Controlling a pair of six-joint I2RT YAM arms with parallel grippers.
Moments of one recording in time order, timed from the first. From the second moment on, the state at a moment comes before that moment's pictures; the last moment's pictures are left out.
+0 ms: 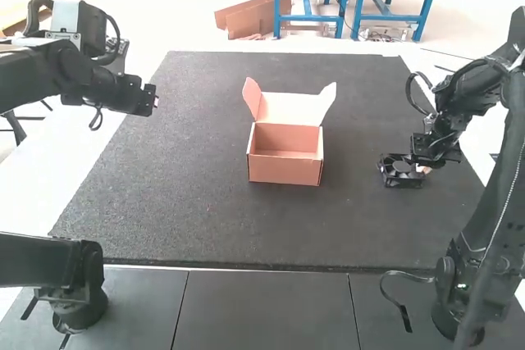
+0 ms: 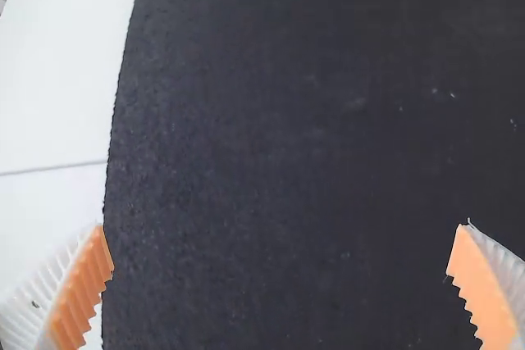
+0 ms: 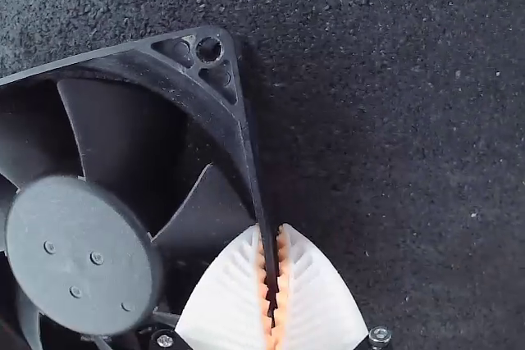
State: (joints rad) left arm -0.03 1.04 0.89 -0.53 -0.10 0.10; right arm -0.16 1.89 1.11 -0.59 -0.02 -0.07
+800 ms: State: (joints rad) left arm -0.03 1.04 0.87 -0.56 -0.10 0.10; right arm 0.06 1.36 1.19 -0.77 -0.18 0.29
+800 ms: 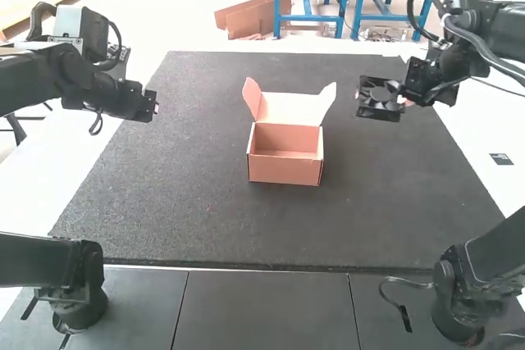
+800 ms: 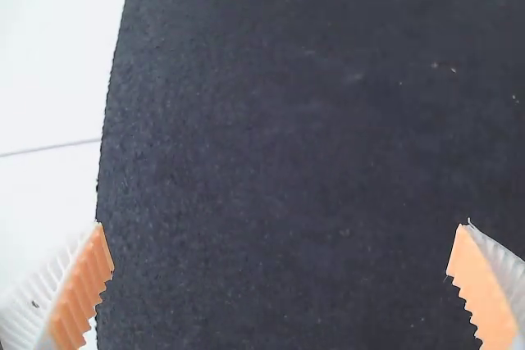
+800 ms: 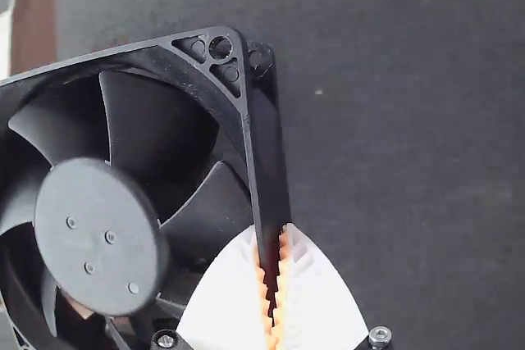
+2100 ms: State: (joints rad) left arm -0.03 1.04 0.87 -0.53 -0.10 0.06; right arm 0.54 1.80 1.28 -0.58 -0.04 0.55
